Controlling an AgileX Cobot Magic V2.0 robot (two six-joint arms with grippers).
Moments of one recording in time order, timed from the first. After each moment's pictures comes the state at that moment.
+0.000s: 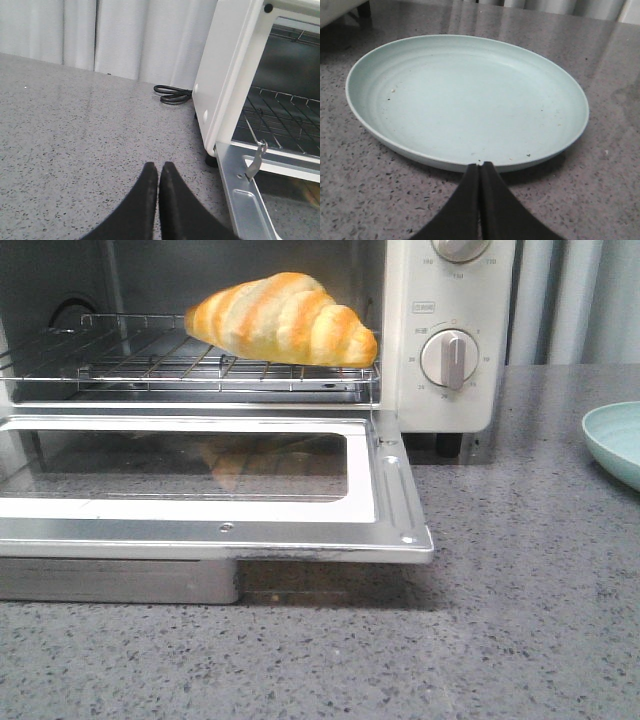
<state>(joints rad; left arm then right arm) 0.05 0.00 -0.04 -0.34 0.17 0.23 -0.02 -0.01 0.01 -0.12 0.33 -0.07</state>
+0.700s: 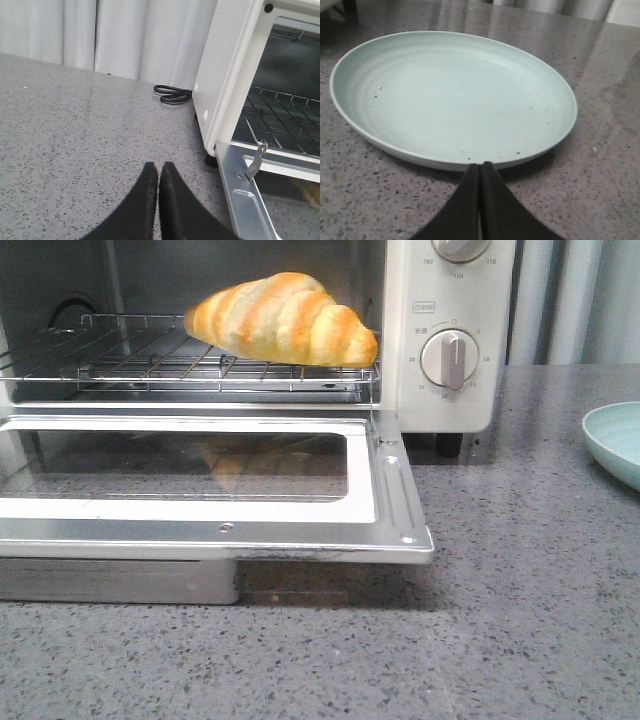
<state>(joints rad) 0.05 0.00 -0.04 -0.34 0.17 0.23 -0.08 -0.01 0.01 -0.05 0.33 -0.14</state>
